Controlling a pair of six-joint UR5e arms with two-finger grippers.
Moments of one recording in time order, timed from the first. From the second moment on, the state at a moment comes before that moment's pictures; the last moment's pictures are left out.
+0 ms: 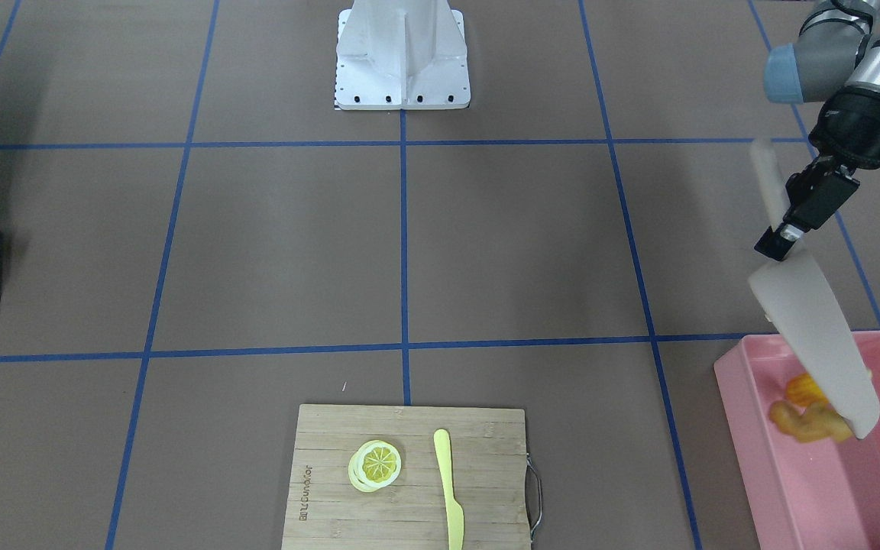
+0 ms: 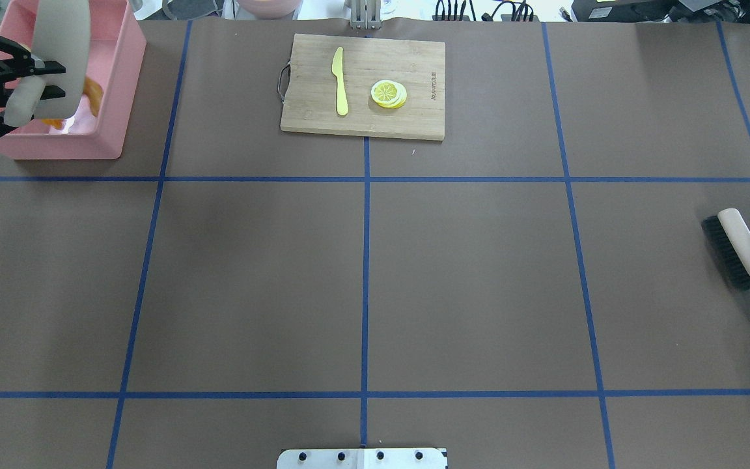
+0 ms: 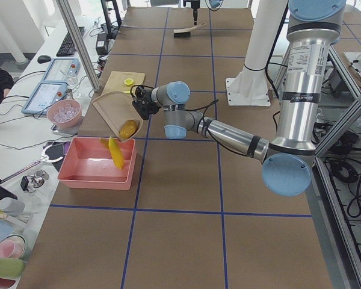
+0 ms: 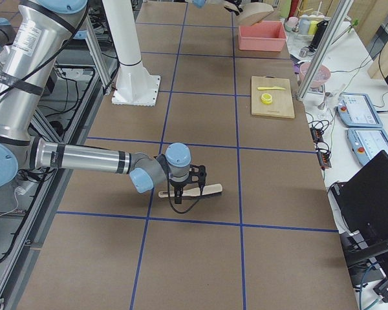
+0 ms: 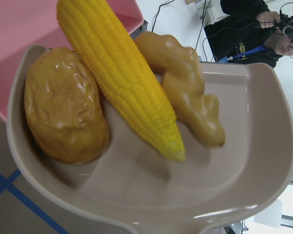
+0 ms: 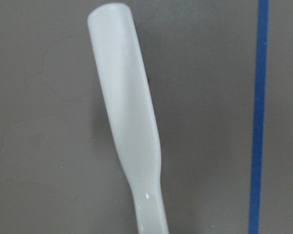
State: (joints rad) left arm -1.08 -1.65 -1.79 -2.74 -1.95 -2.16; right arm 1.21 -1.95 1.78 -1.00 2.36 0.51
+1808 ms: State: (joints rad) left arm -1.12 -1.72 -1.70 -2.78 -2.00 -2.23; right arm 1.54 -1.65 1.78 -1.76 2.24 -0.13
